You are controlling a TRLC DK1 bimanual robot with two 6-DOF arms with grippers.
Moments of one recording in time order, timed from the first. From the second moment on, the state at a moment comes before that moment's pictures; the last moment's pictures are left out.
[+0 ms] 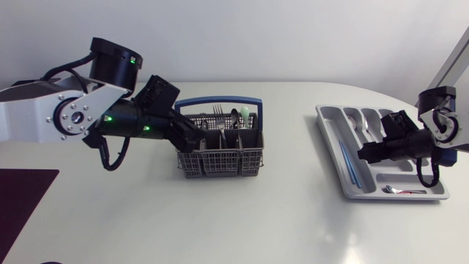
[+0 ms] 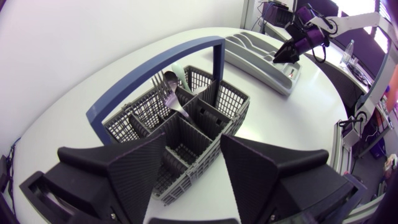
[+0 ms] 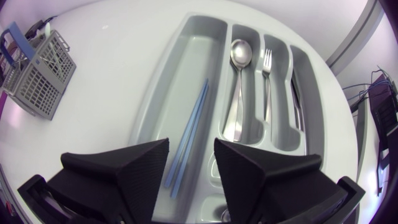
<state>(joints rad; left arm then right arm) -0.41 1.46 0.96 -0.22 0.32 0.27 -0.28 1.61 0.85 -0.21 -0.22 -0.39</state>
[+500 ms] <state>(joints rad) -0.39 1.23 0.69 -0.24 0.28 0.40 0.14 1.40 0.85 -0.21 -0.28 -0.27</state>
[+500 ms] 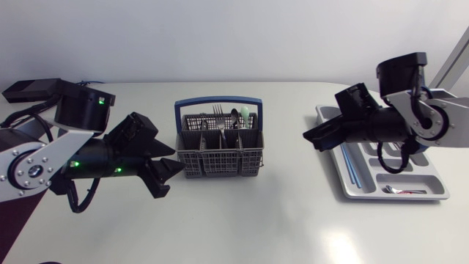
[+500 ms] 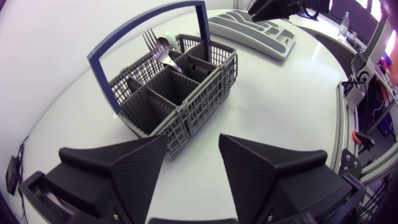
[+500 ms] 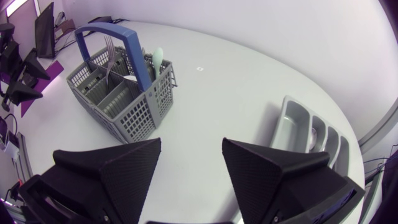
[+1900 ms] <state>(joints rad) -0.29 1.65 0.61 0.33 0.15 0.47 0.34 1.71 1.15 -0.35 -0.62 -0.17</state>
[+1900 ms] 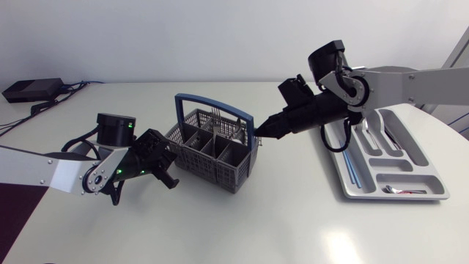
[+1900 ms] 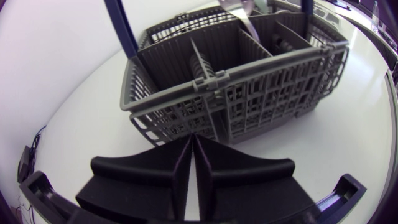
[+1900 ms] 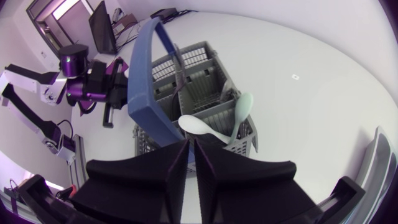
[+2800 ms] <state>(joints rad) -0.31 1.44 0.68 0.06 0.22 0.47 0.47 1.57 1.08 -0.29 -0.31 -0.16</state>
